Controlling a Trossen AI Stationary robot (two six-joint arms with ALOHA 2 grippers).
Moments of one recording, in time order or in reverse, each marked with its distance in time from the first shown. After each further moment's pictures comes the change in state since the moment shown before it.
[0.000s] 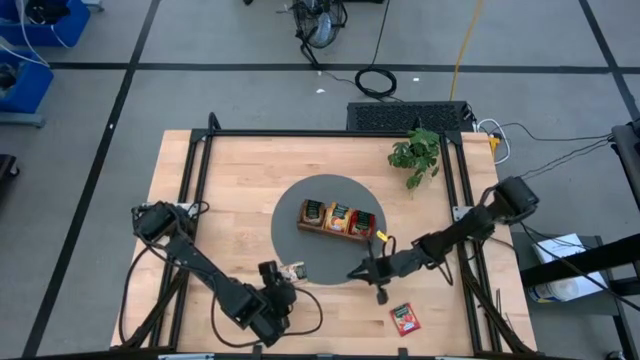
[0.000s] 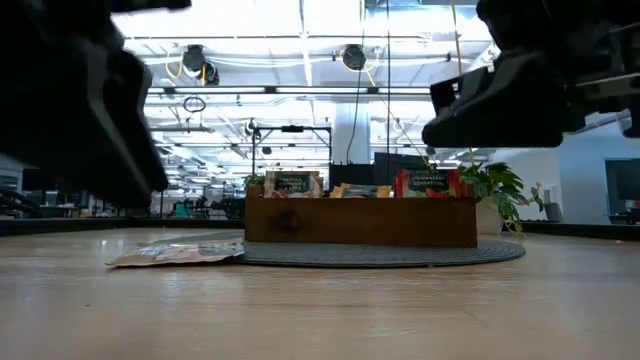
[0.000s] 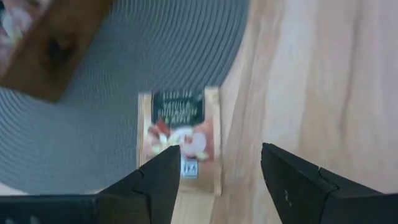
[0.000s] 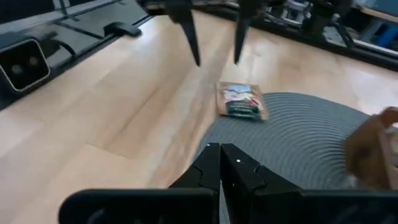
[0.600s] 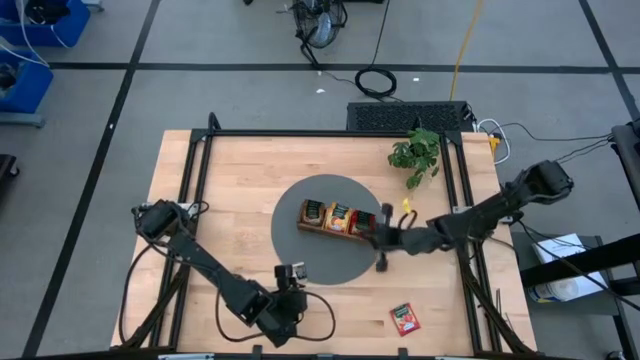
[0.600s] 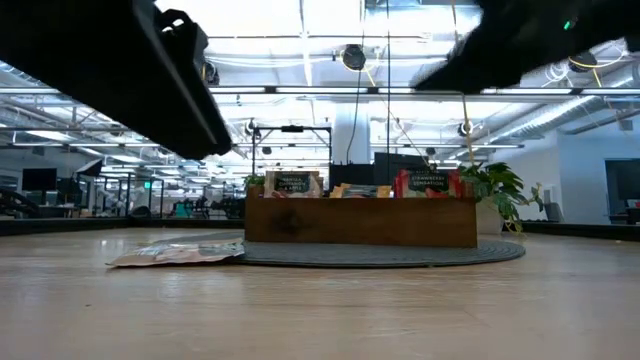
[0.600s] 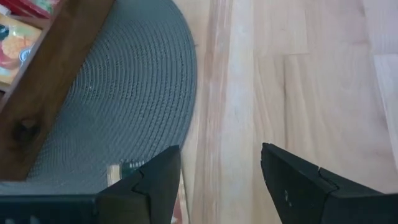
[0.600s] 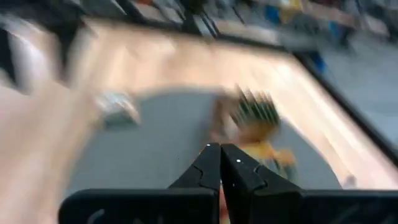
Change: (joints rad) left arm 0.038 0.000 0.052 0.171 0.045 0.263; right arm -0.090 -0.383 0.000 -0.409 0.289 0.079
